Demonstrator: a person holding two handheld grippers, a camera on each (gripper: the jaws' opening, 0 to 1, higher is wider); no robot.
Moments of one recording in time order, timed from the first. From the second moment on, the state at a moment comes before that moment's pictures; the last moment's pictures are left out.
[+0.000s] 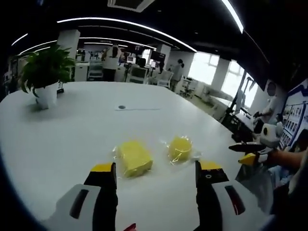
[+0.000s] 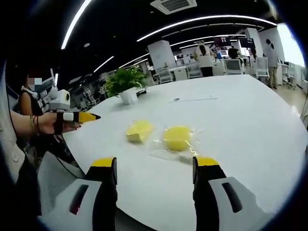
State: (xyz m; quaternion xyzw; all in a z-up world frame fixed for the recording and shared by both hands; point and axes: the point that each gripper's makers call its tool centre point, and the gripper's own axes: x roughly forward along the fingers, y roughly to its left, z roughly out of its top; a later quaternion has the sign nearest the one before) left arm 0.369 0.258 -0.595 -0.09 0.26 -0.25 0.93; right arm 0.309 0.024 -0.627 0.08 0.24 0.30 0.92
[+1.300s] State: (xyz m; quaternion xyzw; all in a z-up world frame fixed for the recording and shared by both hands) left arm 0.451 0.183 -0.606 -0.17 0.28 -0.31 0.89; right arm 0.323 0.010 -0.639 0.08 0.26 0.29 0.92
